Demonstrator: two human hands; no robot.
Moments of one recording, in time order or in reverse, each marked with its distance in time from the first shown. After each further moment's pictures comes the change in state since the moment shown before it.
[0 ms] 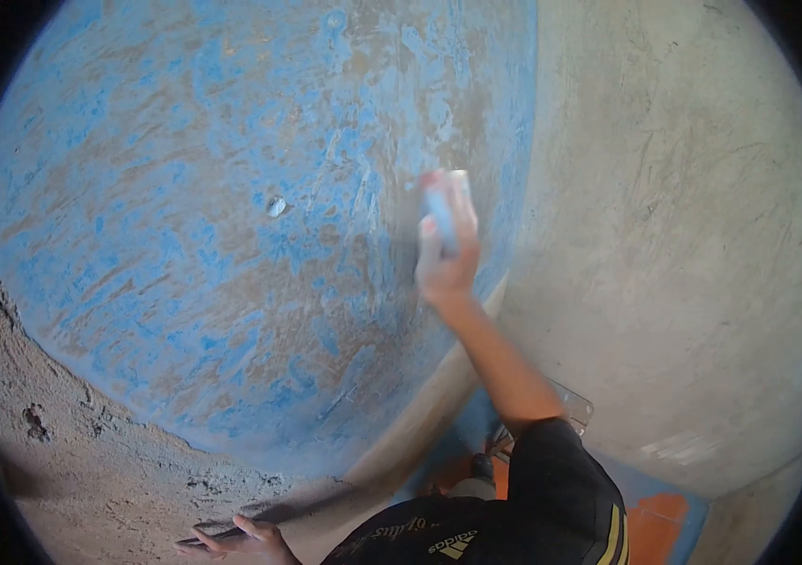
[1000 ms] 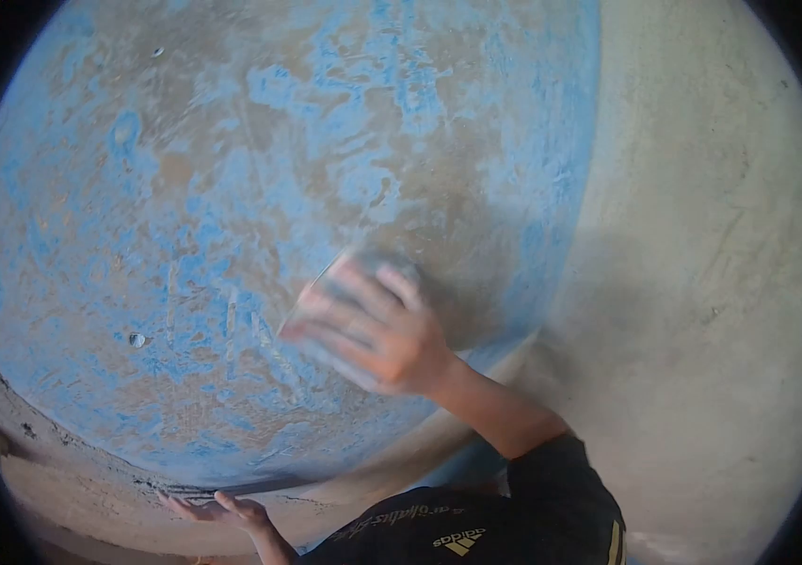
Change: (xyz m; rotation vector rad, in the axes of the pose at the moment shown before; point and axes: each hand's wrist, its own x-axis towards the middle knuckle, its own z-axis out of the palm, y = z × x) left_hand 0.019 0.175 0.043 0.126 0.126 0.064; right_hand 0.075 0.065 -0.031 0.185 -0.377 -0.312
